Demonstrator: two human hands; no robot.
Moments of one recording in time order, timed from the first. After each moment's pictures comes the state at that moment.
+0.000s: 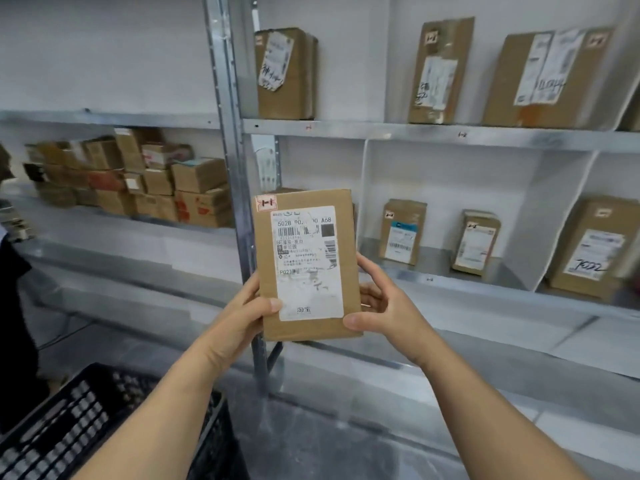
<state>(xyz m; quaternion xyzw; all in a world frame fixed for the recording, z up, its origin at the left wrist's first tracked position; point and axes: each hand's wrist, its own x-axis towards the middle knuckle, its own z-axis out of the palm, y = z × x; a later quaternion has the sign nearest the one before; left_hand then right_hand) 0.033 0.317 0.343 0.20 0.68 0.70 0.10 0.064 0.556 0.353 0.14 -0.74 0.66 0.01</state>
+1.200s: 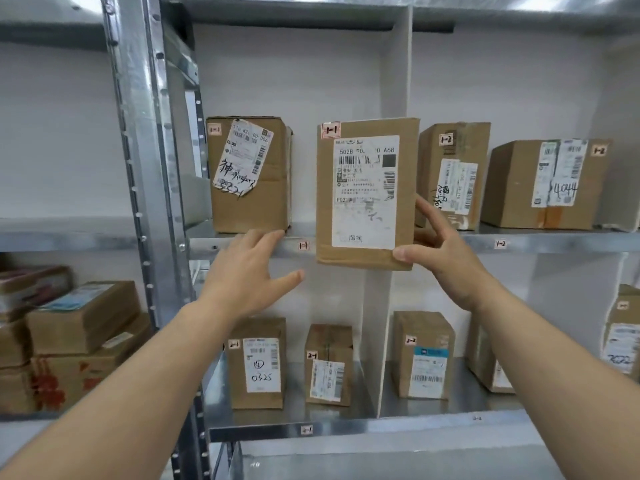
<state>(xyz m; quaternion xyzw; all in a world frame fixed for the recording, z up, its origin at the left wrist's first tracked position) -0.359 0.314 0.526 0.35 0.87 0.19 -0.30 -0.234 0.565 0.536 0.05 -0.78 0.54 0.33</state>
